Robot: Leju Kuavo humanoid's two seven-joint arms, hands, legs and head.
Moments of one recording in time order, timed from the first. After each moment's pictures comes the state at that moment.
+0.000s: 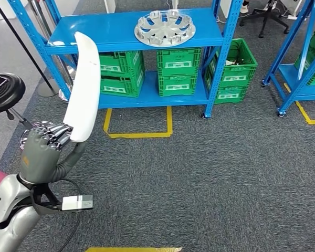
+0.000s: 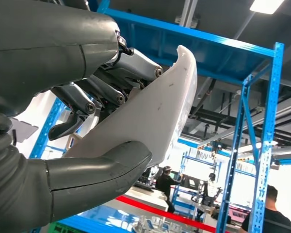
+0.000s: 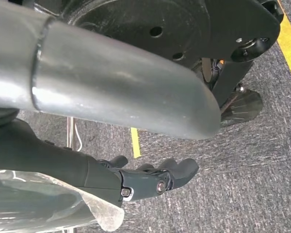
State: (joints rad) left arm -0.16 0.35 -0.36 -1.90 -1.05 0.40 -0.21; right arm -0.02 0.37 -1.48 -0.47 1.12 0.03 -0.14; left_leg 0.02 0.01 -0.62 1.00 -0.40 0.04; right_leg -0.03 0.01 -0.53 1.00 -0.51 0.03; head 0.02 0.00
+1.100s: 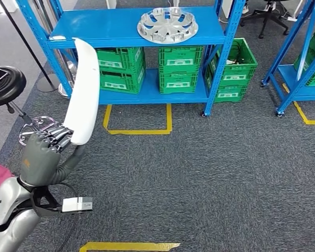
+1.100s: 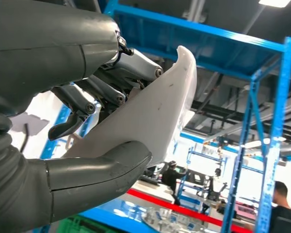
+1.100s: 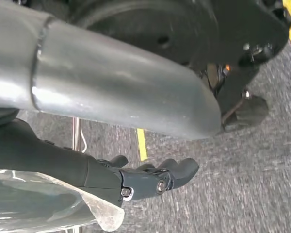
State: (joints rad) left arm -0.15 0.37 -0.37 -1.89 -1.05 0.41 -0.21; right arm -0.01 0.37 -1.48 -0.46 1.12 0.03 -0.14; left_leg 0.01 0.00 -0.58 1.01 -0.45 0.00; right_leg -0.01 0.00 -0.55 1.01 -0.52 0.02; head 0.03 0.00
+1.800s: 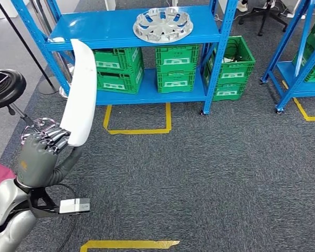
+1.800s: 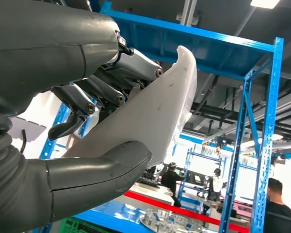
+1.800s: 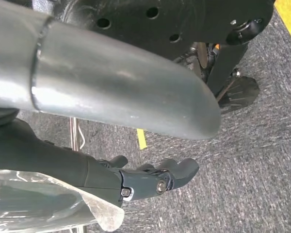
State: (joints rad) left arm -0.13 0.38 -0.35 -1.89 -1.04 0.42 -0.21; right arm -0.01 0.37 -1.50 -0.46 1.09 0.00 -0.15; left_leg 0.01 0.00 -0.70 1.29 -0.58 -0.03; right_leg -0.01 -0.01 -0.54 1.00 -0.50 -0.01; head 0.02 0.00
